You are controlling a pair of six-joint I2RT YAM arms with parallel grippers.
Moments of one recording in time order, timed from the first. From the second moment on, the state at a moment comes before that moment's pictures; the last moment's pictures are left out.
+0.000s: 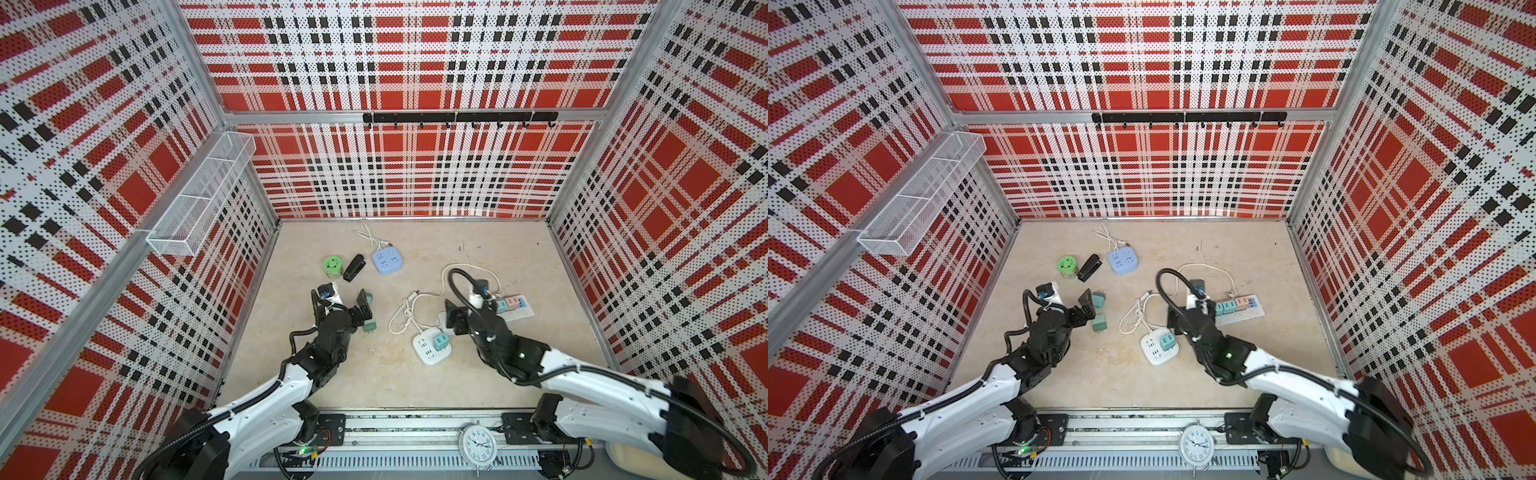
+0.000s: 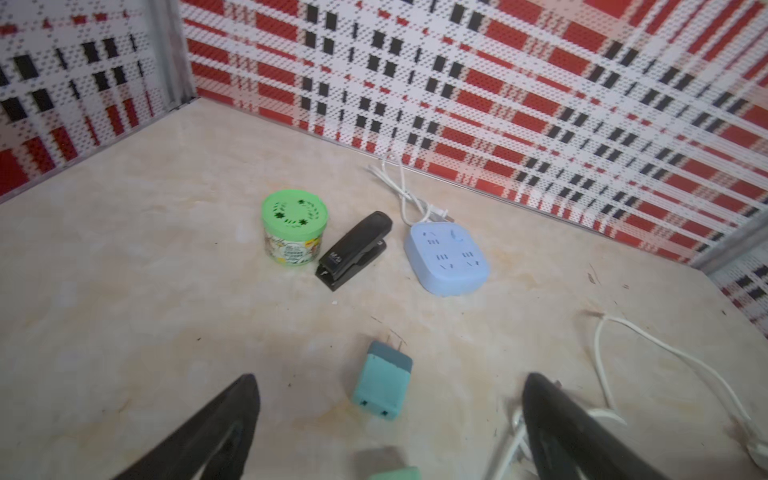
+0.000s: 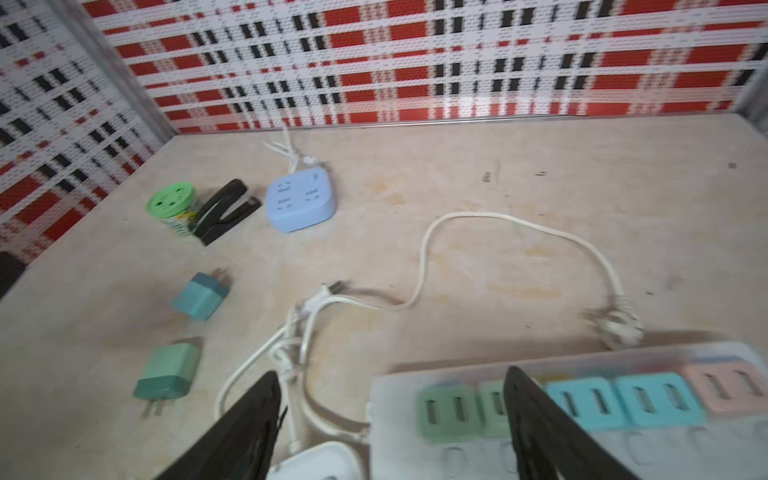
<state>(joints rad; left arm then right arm) -0.57 0.95 0.31 0.31 -0.59 -0.54 0.98 1.18 0.67 -0.01 0.64 0.47</state>
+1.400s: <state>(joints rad) -0.14 0.88 0.30 -0.05 -0.45 -1.10 1.08 2.18 1.54 -0.25 0.30 0.58</state>
